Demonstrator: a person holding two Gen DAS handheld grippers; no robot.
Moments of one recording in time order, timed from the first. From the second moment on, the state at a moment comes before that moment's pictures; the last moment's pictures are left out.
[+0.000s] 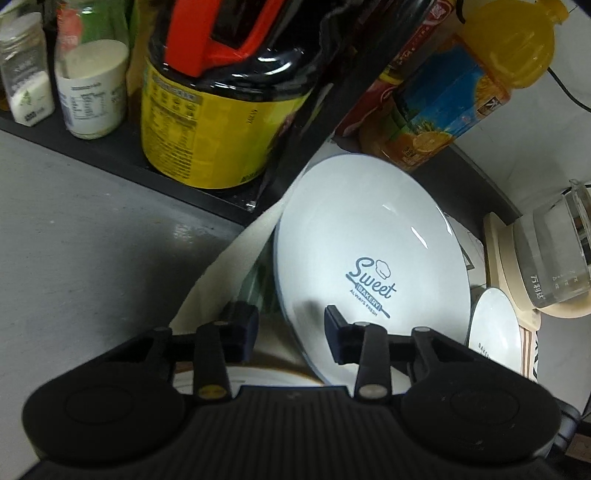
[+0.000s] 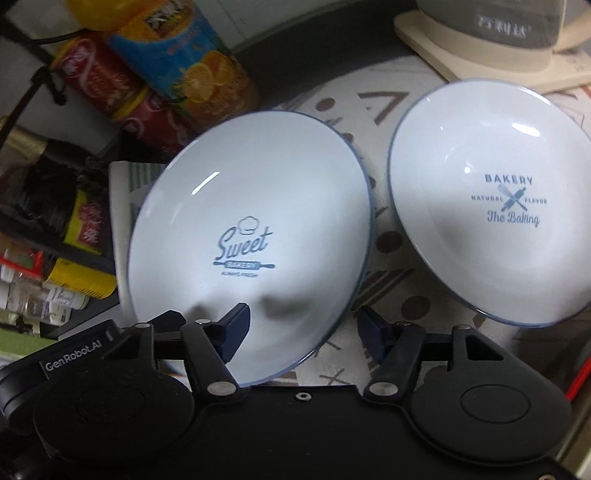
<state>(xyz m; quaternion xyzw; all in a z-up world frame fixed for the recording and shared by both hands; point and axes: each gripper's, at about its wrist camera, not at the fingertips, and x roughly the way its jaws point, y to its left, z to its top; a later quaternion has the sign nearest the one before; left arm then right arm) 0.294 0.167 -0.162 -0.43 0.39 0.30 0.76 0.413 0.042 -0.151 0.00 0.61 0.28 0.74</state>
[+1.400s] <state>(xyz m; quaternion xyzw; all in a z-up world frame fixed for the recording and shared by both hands) 0.239 0.122 -0.106 -0.36 0.36 0.28 0.81 0.346 -0.032 -0.096 0.06 0.50 0.31 0.81</state>
